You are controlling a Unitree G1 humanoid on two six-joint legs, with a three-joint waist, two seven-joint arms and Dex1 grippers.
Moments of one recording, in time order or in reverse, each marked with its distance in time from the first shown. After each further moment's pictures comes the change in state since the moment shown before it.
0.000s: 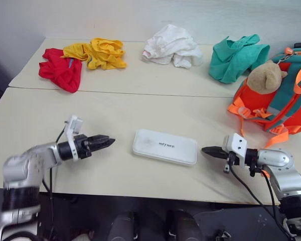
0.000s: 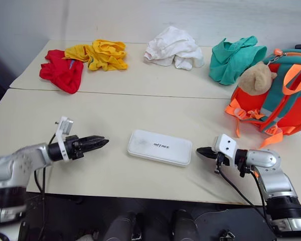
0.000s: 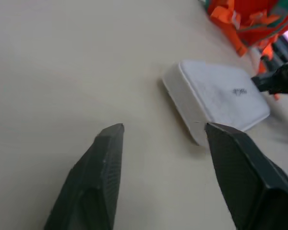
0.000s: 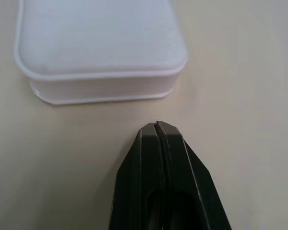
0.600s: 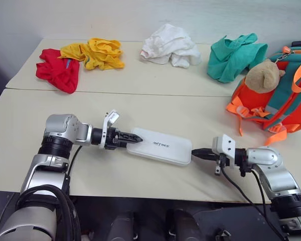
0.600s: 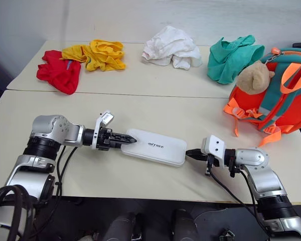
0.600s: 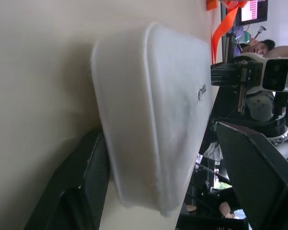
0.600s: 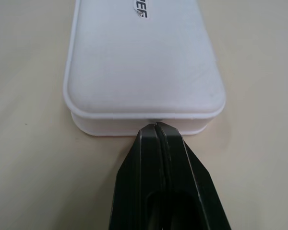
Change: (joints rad) left arm -0.399 -0.139 -0.323 0.431 0.063 0.235 -0.099; right arm -0.025 0.057 0.065 -0.075 -0.009 0.038 0.015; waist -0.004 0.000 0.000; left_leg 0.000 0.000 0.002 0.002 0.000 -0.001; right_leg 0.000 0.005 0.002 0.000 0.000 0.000
